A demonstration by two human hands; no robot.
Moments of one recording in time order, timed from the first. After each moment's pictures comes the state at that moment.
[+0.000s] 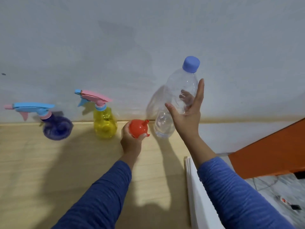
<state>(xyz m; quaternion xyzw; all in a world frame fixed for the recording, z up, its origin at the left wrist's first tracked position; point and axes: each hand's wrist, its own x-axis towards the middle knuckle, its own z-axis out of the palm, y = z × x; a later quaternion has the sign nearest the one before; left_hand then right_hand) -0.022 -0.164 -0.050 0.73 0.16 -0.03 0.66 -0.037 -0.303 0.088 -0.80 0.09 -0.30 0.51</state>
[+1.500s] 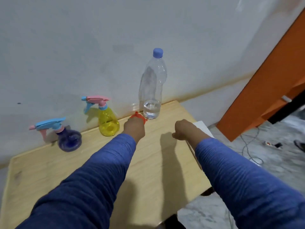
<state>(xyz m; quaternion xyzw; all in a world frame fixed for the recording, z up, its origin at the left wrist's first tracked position) -0.042 -0.120 0.048 0.95 -0.28 -0.11 -0.03 -0.141 -0.272 0.067 -0.94 0.24 0.22 0.03</state>
